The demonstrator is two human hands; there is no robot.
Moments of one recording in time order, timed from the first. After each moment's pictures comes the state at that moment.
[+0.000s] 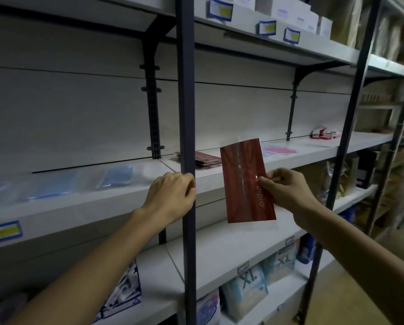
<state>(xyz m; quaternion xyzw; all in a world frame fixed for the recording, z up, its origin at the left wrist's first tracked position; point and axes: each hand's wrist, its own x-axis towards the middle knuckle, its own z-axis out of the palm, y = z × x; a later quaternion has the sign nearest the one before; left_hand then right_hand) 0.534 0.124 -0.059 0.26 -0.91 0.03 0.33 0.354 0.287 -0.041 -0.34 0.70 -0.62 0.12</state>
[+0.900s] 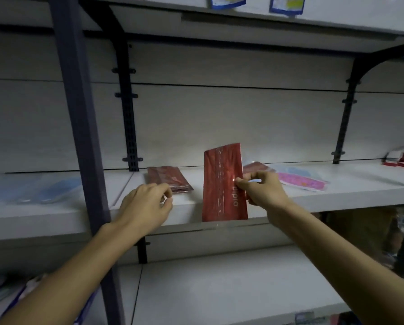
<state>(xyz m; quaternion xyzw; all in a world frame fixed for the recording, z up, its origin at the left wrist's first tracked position) 0.322 0.109 -0.051 0.50 -0.81 0.07 0.30 0.086 0.165 -0.024 -0.47 0.60 -0.58 0.28</state>
